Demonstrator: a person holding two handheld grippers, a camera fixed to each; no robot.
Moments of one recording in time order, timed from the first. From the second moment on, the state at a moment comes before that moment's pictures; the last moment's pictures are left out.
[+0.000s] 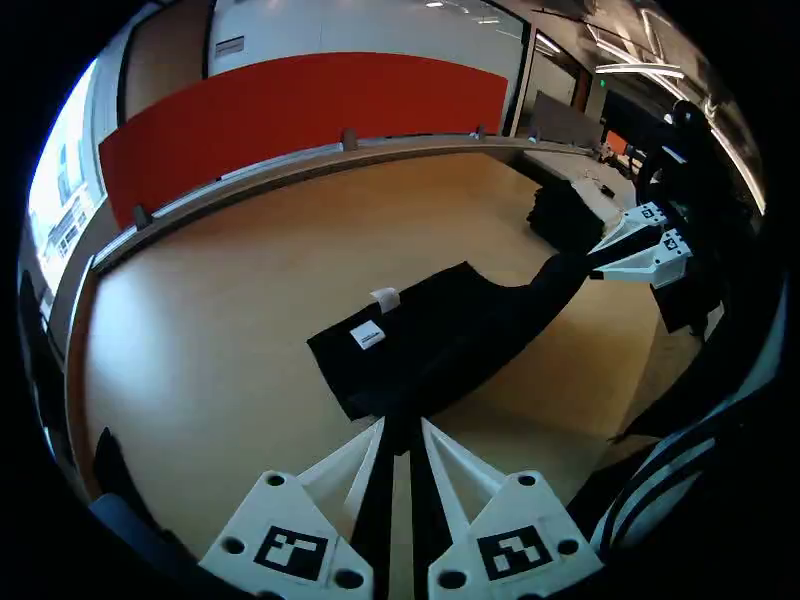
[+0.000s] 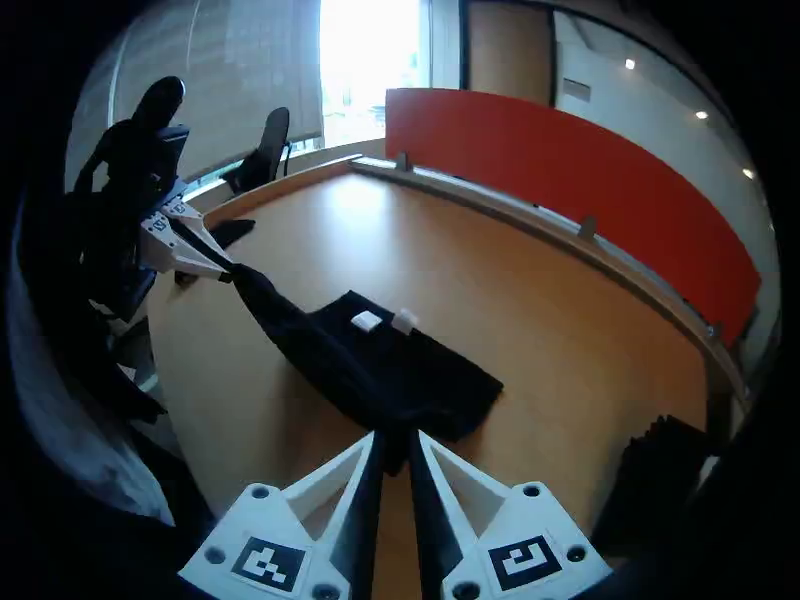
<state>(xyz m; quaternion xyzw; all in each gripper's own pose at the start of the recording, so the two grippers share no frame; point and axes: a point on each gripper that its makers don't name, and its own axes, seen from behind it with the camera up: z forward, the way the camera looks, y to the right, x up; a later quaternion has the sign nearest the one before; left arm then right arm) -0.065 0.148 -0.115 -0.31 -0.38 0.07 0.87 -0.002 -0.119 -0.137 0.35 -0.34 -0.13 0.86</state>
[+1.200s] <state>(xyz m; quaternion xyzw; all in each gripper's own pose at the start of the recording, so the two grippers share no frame) -0.122 0.152 -0.037 -0.30 -0.39 0.10 0.86 -0.064 -0.114 -0.060 0.32 -0.40 -0.13 0.85</state>
